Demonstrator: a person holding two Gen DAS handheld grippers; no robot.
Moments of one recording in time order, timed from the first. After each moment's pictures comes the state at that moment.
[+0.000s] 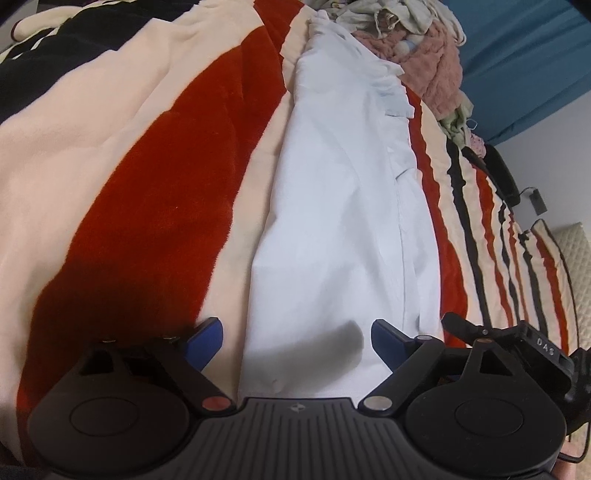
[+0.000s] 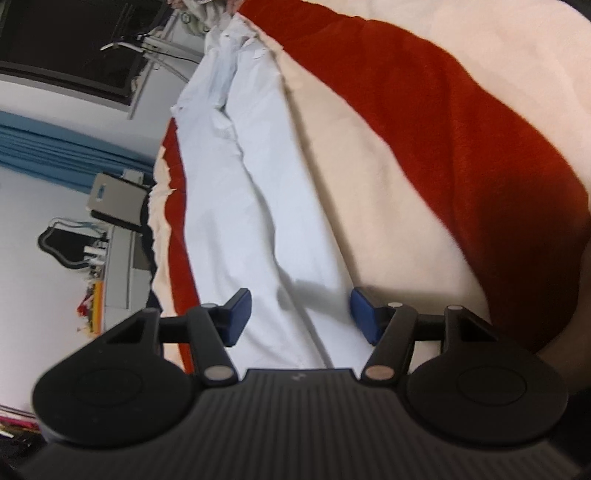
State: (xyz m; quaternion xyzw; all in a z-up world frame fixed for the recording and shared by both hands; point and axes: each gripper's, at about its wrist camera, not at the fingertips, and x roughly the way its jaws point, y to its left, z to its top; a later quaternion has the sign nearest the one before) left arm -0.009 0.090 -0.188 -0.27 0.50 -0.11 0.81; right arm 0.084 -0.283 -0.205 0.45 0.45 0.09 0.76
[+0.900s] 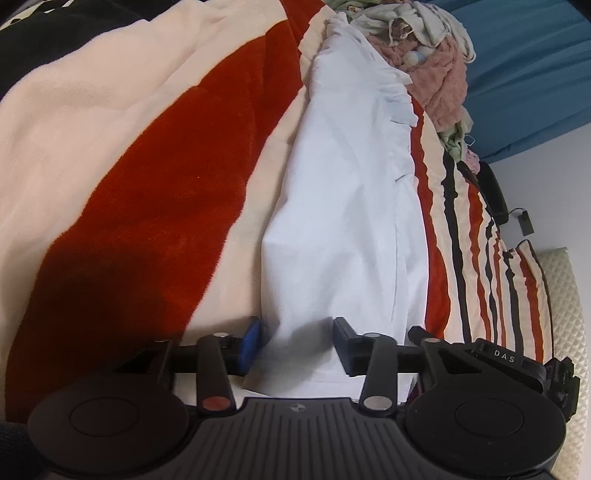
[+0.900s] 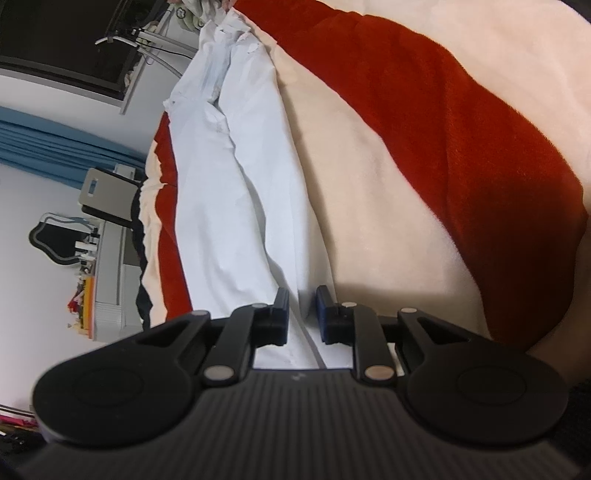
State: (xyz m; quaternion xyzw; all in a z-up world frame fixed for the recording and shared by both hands) left arm -0.020 0.103 -0.192 -0.32 0.50 -0.10 0.80; right arm 0.087 -0.277 -0.208 0.43 0.47 0.08 0.76
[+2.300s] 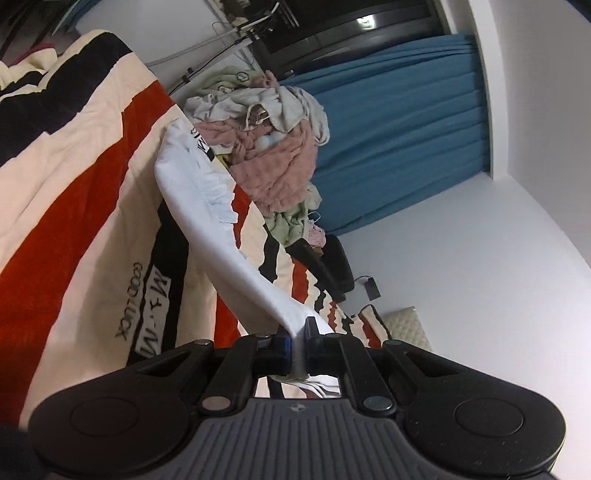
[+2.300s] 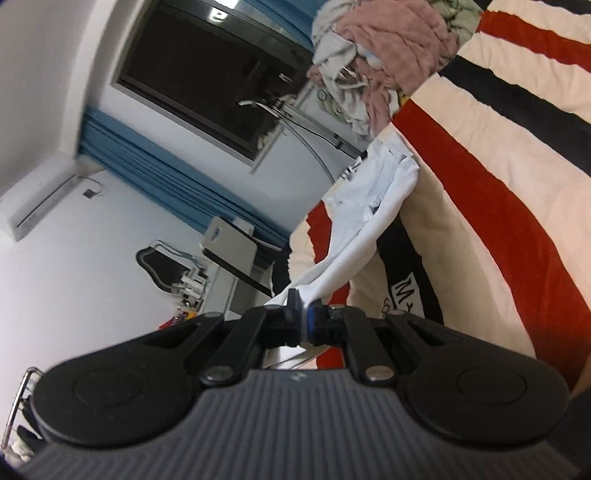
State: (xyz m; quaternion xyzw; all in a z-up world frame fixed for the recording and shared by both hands) left arm -0.050 0.100 -0.042 -0.44 0.31 -0.26 0.80; right arm 0.034 -0.320 -0.041 0.44 0.27 0.20 0.83
